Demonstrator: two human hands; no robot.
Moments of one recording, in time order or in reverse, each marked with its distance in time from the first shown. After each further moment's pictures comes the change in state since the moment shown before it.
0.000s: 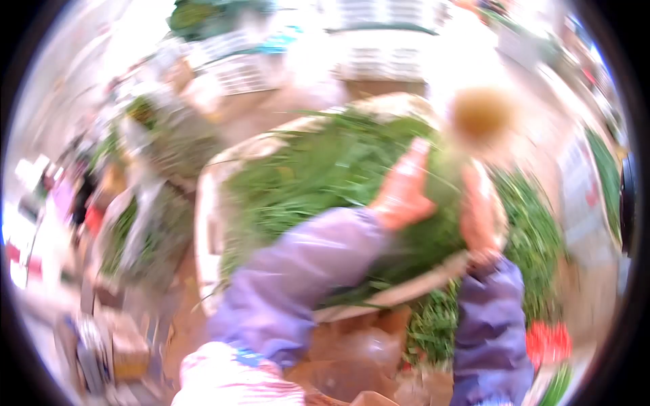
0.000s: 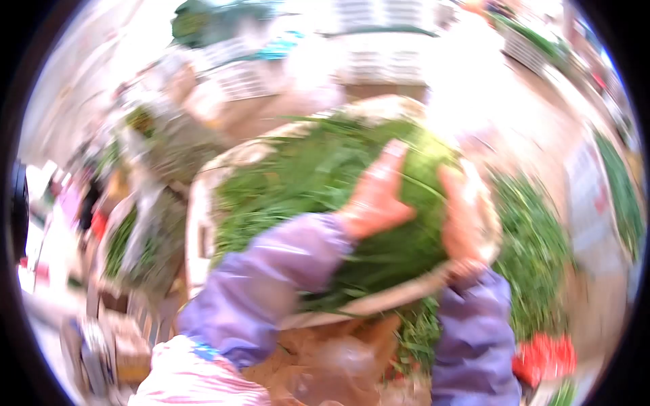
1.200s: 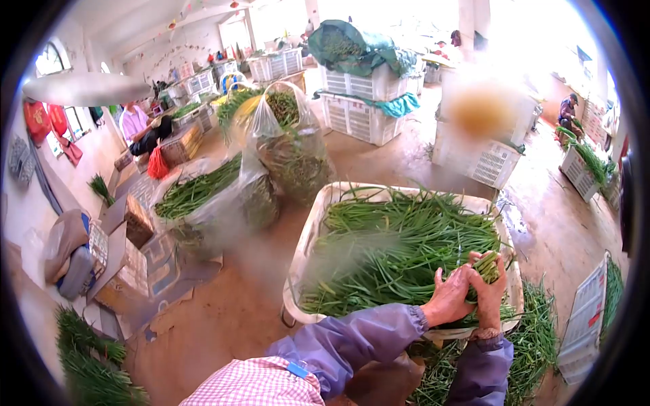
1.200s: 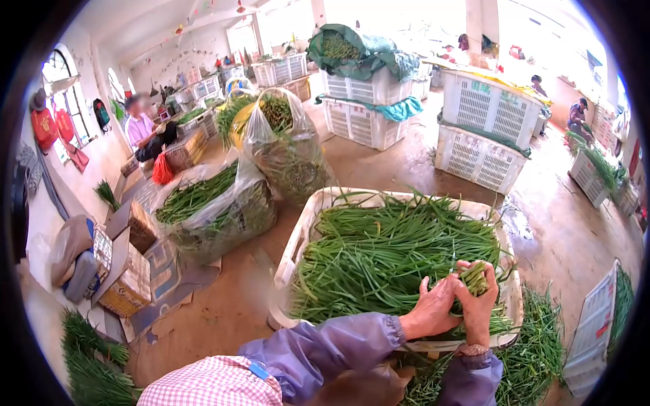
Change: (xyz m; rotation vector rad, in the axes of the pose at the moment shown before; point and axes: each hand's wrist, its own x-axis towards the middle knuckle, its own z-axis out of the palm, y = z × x) left_hand -0.085 0.076 -0.043 -0.018 0.009 -0.355; right_hand -0.058 -0.079 0.076 0.151 -0.354 -0.036
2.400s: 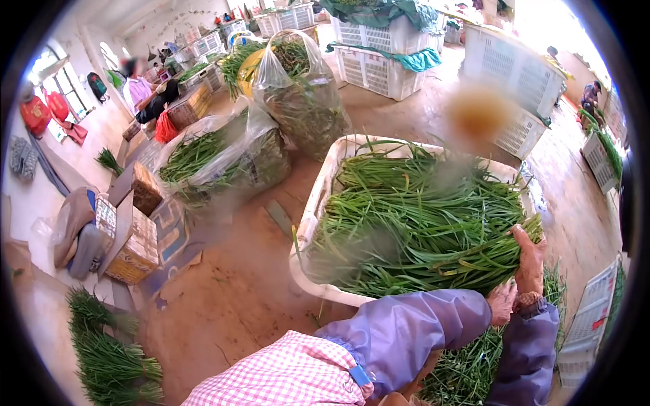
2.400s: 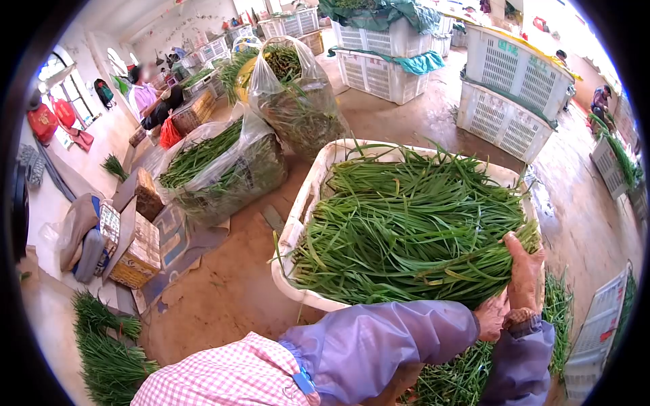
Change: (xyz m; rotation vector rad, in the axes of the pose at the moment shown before) left_hand 0.030 0.011 0.159 -0.222 -0.306 0.086; right_hand 0.050 0.028 -0.047 -0.034 0.108 0.210
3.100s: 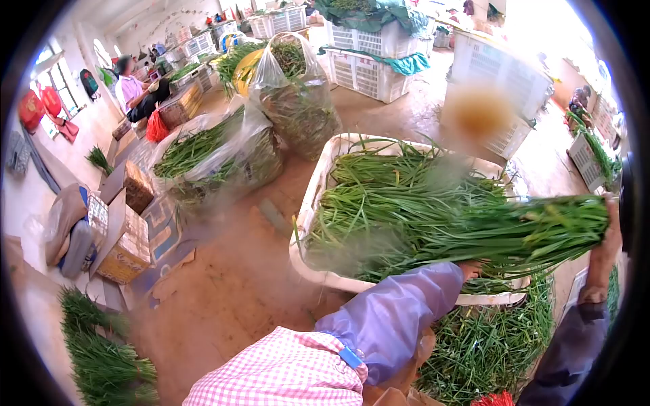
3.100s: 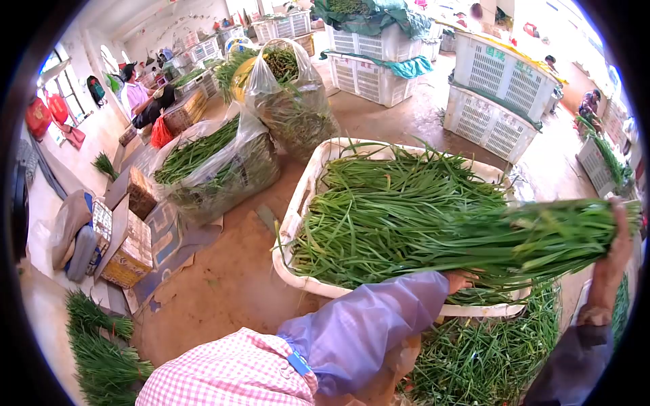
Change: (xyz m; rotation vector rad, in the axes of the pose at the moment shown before) left_hand -0.038 -0.031 -0.085 -0.960 -0.004 -0.563; right_hand 0.058 -0.123 -0.205 -0.029 0.265 -0.303
